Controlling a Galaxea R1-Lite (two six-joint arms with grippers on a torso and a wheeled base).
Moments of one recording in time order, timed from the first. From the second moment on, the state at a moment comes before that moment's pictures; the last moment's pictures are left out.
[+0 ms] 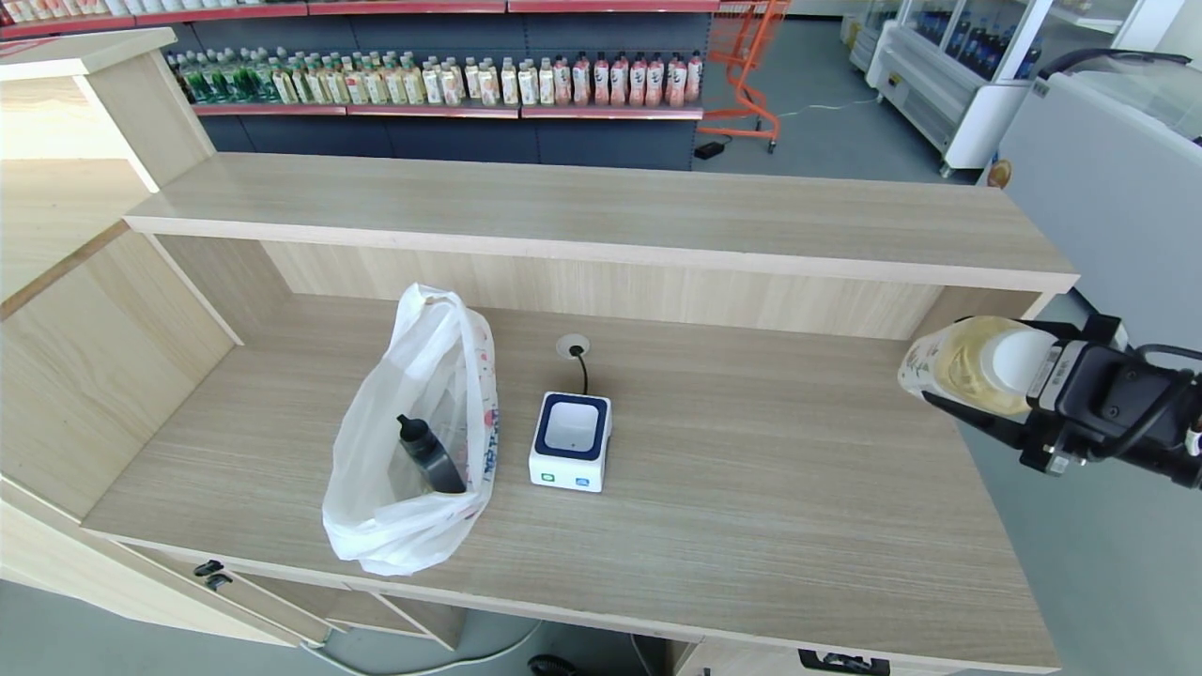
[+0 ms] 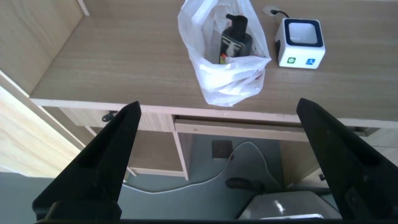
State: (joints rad) left arm 0.00 0.00 0.00 0.00 -0.06 0.03; right arm 0.03 1.39 -0.56 -0.71 0.48 -1.18
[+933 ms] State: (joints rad) left arm 0.00 0.00 0.00 0.00 -0.06 0.03; right arm 0.05 1.35 -0.55 -0.71 0.46 -1.17
